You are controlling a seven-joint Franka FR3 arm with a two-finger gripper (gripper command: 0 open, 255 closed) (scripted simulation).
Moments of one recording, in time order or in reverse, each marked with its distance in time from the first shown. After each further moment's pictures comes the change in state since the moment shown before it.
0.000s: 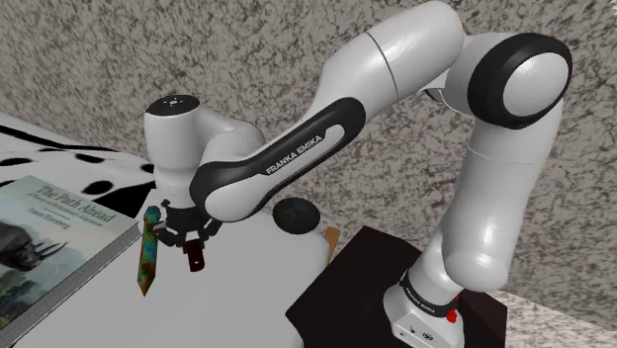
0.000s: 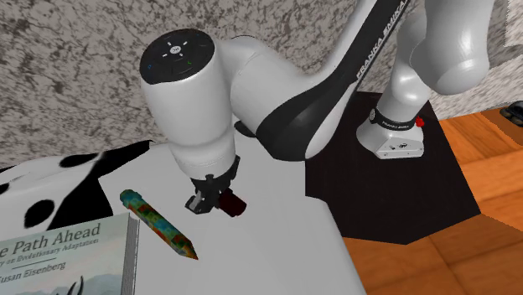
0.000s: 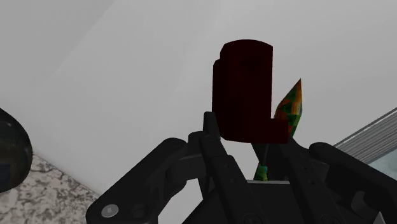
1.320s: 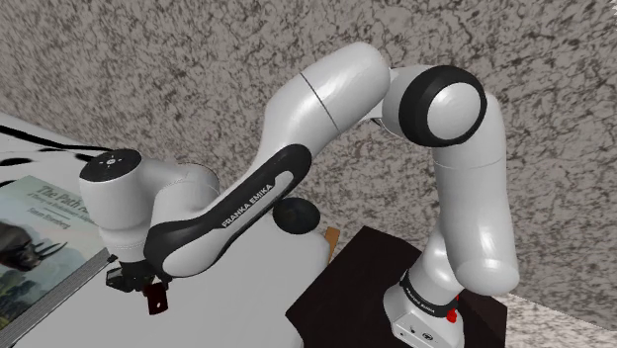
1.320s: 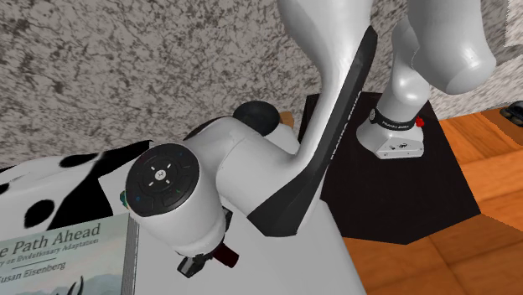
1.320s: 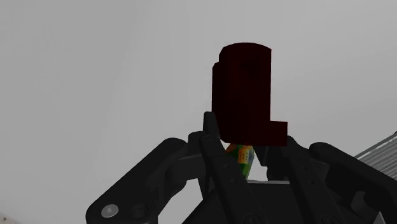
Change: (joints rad) arm 0.187 0.296 -0.056 0.234 -0.165 0.015 0.199
